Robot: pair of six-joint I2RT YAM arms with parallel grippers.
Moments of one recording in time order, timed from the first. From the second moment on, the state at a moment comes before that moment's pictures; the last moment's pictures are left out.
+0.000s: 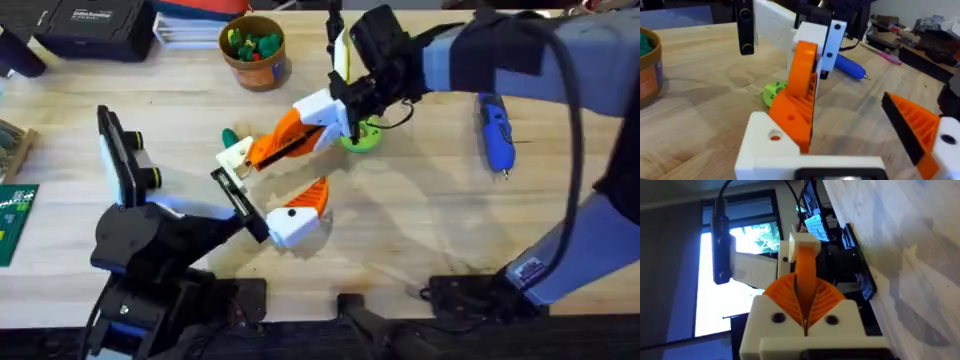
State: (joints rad) left arm -0.24 0.01 0.01 -0.06 0.69 -0.25; right arm 0.50 1.90 1.22 -0.48 -1.43 0.51
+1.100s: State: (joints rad) left arm -0.24 0.01 0.01 -0.07 0.67 -0.32; right arm 0.58 2.00 1.23 -0.15 -1.46 1.00
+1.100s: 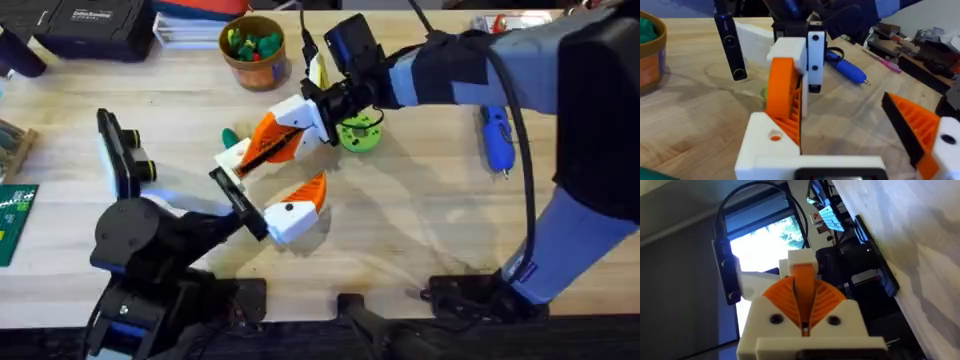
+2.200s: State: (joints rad) left arm -0.25 0.01 0.01 -0.07 0.73 -0.27; right arm 0.57 2.00 1.23 -0.16 -1.42 0.91
